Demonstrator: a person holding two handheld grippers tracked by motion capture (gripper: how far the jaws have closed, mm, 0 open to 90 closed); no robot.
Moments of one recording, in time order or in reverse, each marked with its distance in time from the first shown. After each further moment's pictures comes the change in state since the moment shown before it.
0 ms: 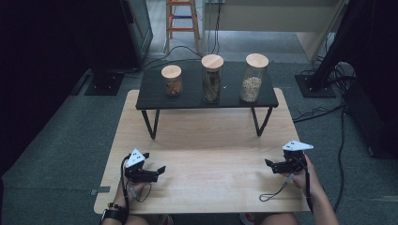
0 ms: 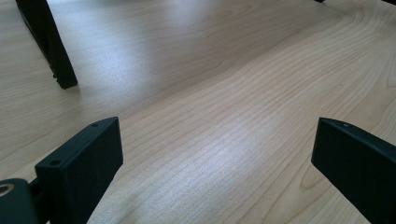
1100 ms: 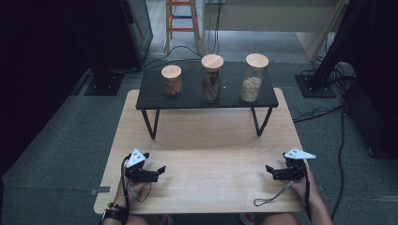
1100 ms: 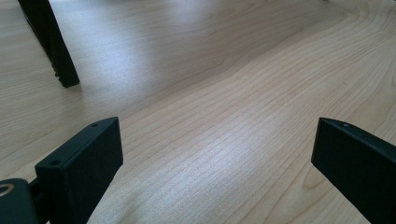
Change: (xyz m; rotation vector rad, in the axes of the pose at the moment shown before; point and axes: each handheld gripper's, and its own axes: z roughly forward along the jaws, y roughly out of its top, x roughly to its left) left arm -0.002 0.001 0.001 0.006 0.012 0.001; right arm 0.001 -0.040 0.007 -0.050 0.012 0.062
